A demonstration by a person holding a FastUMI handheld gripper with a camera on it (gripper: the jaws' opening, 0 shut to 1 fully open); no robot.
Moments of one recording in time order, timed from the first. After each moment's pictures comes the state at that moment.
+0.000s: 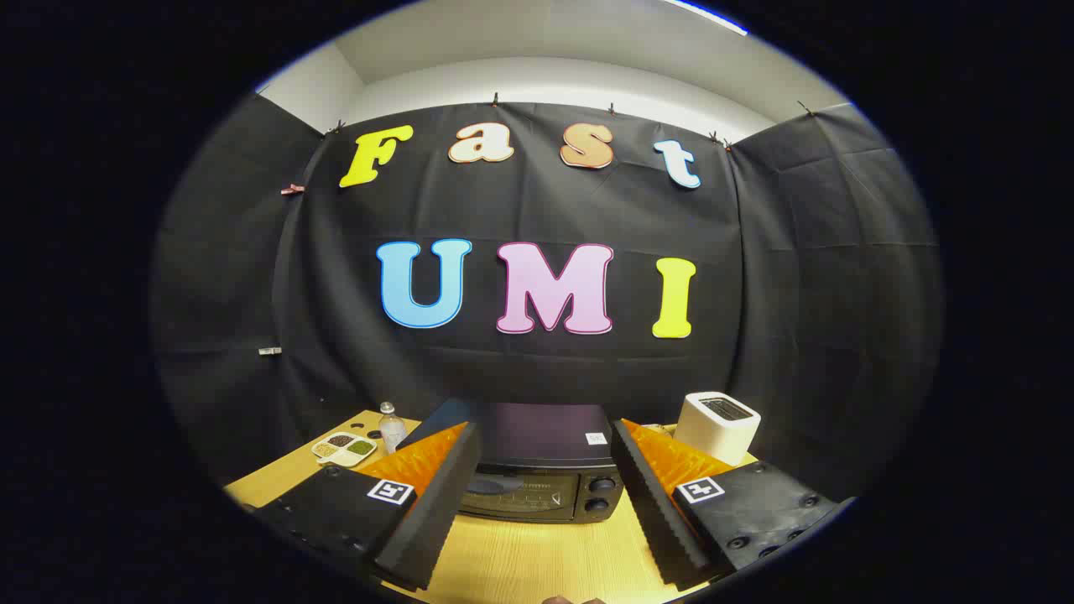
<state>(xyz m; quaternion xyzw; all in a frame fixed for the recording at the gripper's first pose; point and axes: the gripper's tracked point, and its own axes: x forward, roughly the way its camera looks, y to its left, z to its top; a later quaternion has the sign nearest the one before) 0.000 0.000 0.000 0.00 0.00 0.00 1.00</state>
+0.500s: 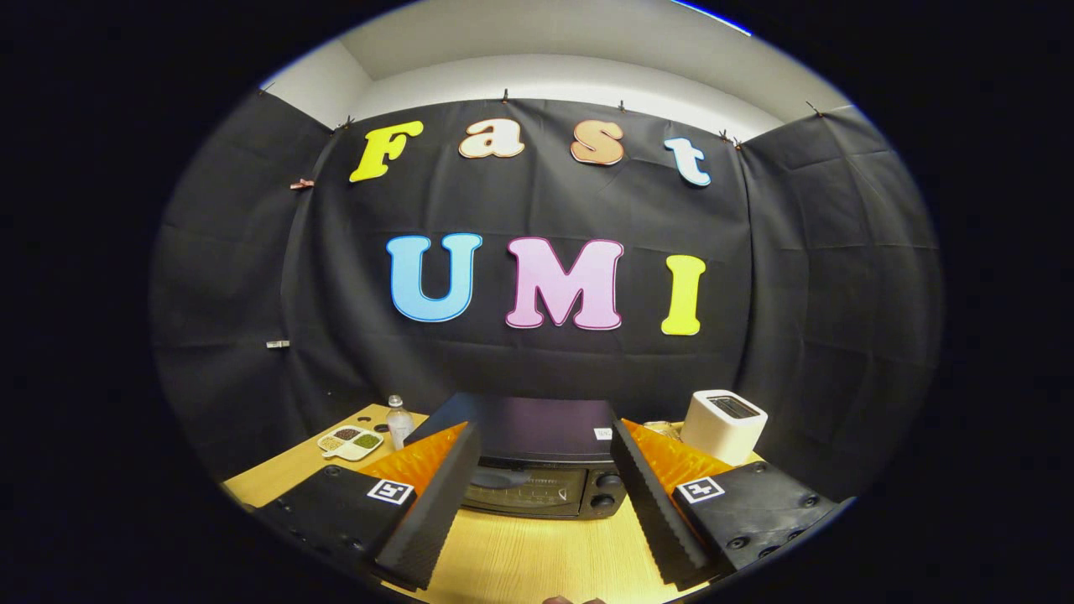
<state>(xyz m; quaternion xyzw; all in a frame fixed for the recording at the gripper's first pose) -0.002 0.011 -0.004 0.00 0.01 0.01 1.00</state>
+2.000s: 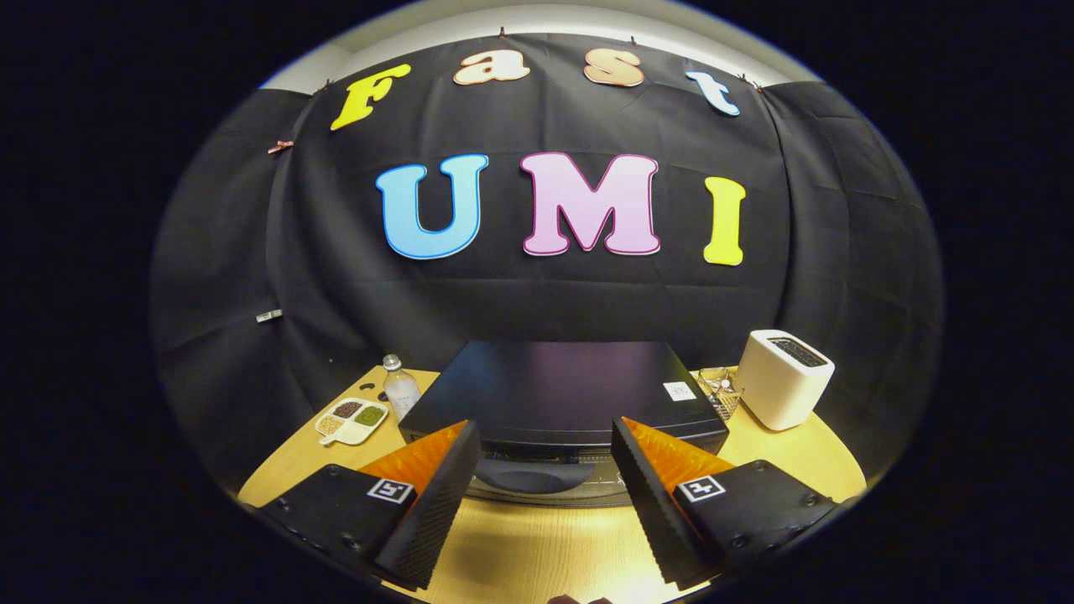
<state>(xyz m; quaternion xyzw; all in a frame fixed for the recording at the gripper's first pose) 0.114 0.068 -0.096 0.01 0.14 0.02 0.99</state>
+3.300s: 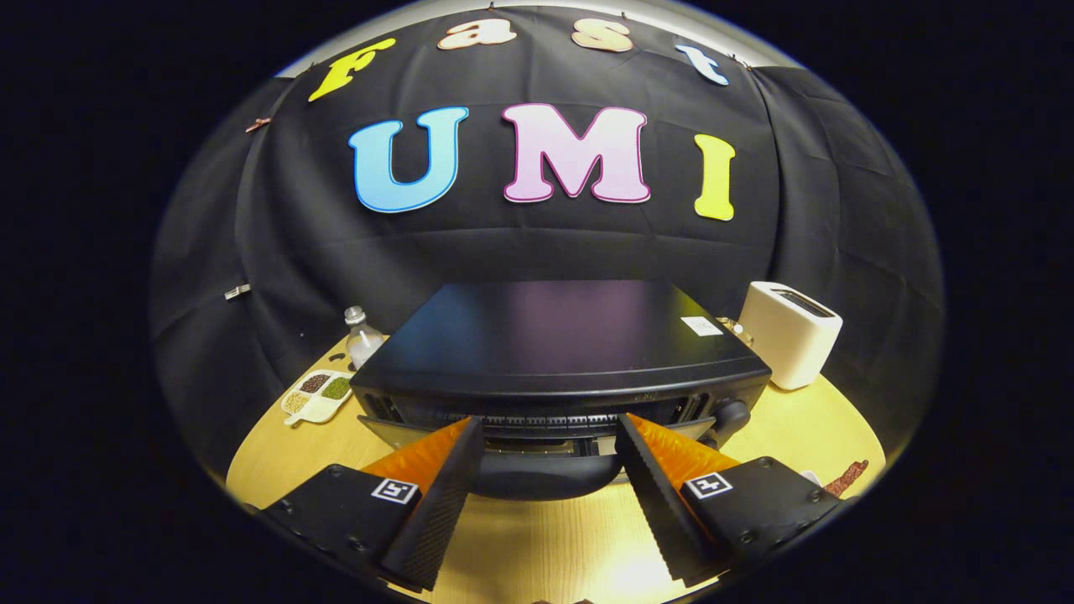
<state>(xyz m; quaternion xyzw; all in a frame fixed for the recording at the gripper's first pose) 0.120 0.070 -0.176 0.02 0.19 -0.01 0.98</state>
